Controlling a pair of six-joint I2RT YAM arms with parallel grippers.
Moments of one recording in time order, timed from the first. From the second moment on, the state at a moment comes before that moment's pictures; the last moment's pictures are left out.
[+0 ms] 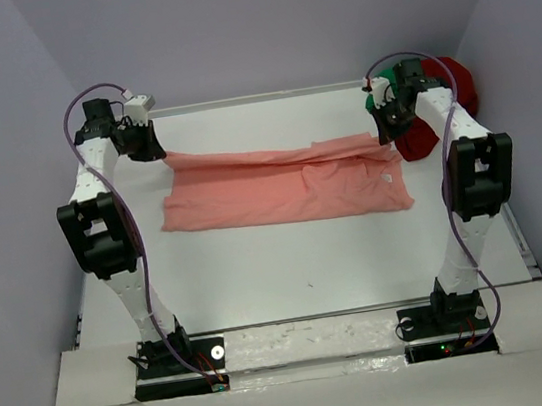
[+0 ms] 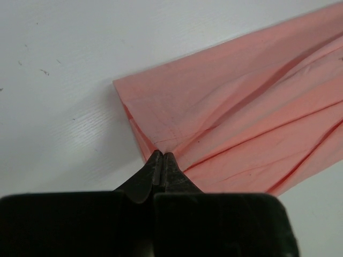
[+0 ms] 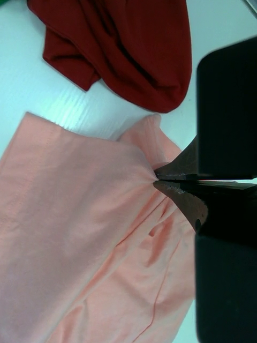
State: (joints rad) left arm 0.17 2.00 1.77 -0.70 0.60 0.35; right arm -0.01 2.02 1.77 -0.84 -0.29 -0.42
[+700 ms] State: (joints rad) left arm 0.18 1.91 1.64 -0.72 0.61 0.39; right arm -0.01 1.96 1.69 -0.89 -0.23 -0.46
